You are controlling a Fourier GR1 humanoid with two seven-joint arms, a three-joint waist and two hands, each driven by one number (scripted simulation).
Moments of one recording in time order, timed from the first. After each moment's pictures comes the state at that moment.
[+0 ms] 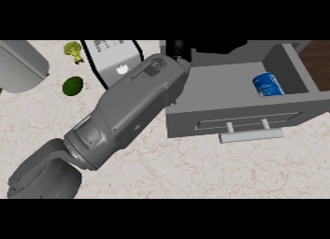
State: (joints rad) left arm -1.39 0.00 -0.60 -0.47 0.92 0.78 -0.14; right arm 0.33 -0.03 -0.66 -2.30 -0.53 0.44 0.33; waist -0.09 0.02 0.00
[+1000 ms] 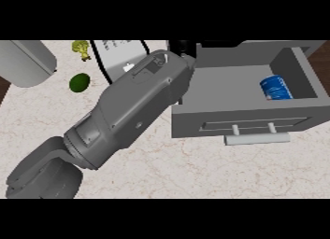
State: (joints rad) left arm -1.42 0.00 -0.60 -0.48 1.03 0.79 -0.29; right arm 0.16 -0.10 -0.55 -2.41 -0.08 0.52 0.12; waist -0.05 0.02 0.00
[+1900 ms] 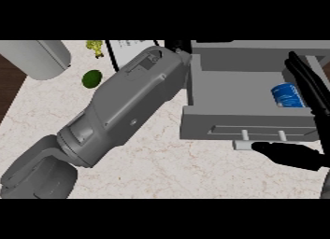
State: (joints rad) left arm -1.41 0.02 -0.58 -0.51 1.02 0.79 -0.23; right arm -0.21 -0.11 -0.10 -2.03 0.74 0.29 -0.01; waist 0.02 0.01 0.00
